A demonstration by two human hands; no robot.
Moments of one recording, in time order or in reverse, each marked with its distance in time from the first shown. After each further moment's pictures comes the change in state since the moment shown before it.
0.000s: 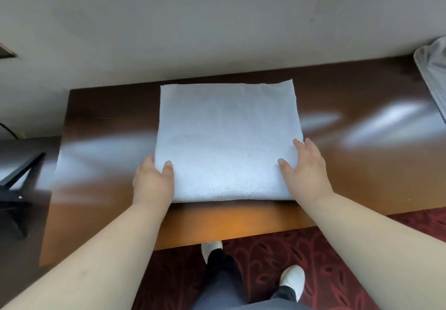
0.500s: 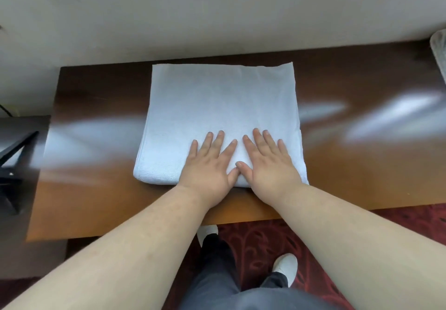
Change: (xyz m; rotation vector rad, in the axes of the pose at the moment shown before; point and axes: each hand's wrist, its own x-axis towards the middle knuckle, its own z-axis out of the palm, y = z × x) left_hand -0.060 0.067 0.074 0.687 -0.285 0.700; right_hand -0.012 -0.027 0.027 -0.476 -0.310 -0.410
